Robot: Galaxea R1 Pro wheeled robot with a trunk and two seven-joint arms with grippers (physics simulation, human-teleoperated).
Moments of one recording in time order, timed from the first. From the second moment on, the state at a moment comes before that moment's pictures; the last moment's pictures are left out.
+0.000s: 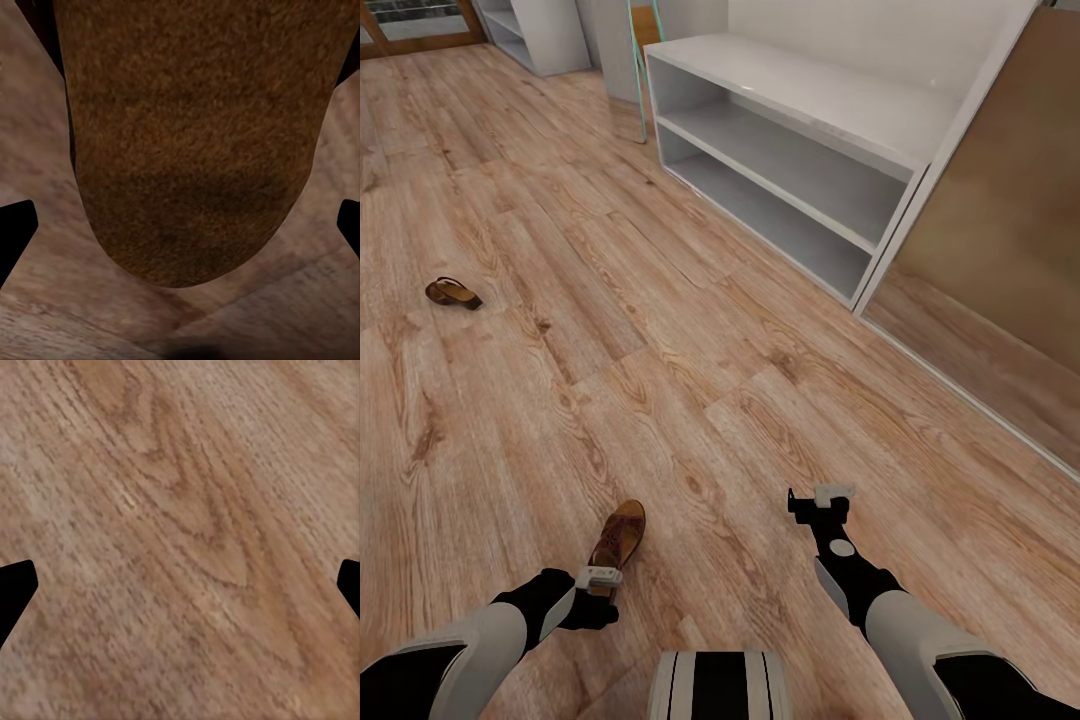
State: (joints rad) left arm -0.81 0.07 0.09 -0.04 -0.19 0.41 -0.16; right arm -0.80 0.07 0.05 -0.26 0.07 -0.31 -0.19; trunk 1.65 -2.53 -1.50
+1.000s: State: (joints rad) left arm -0.81 0.07 0.09 -0.04 -0.19 0.41 -0.16; right arm -0.80 0.07 0.05 -0.26 0.07 -0.31 -0.19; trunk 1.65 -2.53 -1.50
